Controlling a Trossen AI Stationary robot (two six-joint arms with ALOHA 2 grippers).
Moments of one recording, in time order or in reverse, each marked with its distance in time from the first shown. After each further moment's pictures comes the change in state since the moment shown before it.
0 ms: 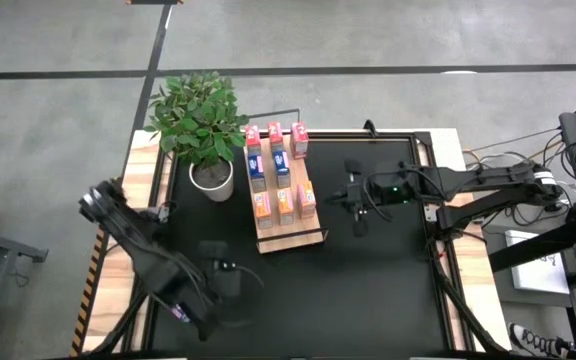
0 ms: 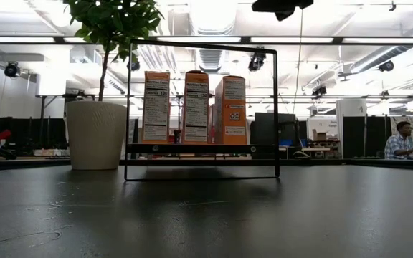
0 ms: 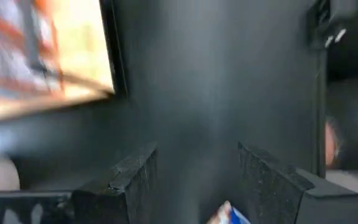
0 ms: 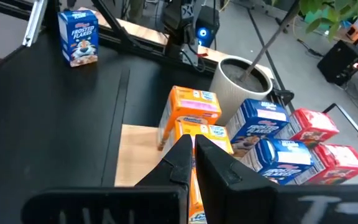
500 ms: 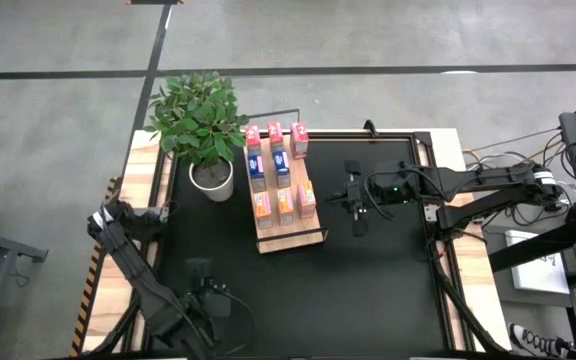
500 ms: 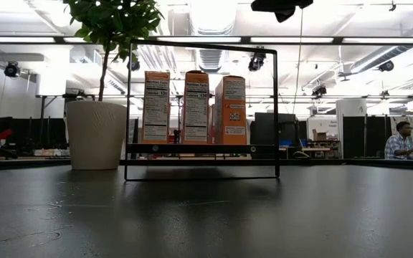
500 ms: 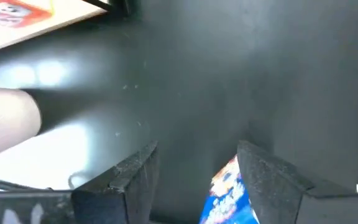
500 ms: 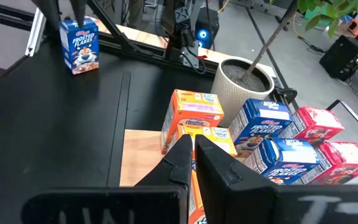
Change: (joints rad) left arm -0.143 0.167 0.022 -0.231 0.036 -0.190; right arm 0.000 0.001 -0.003 0.013 -0.003 0.043
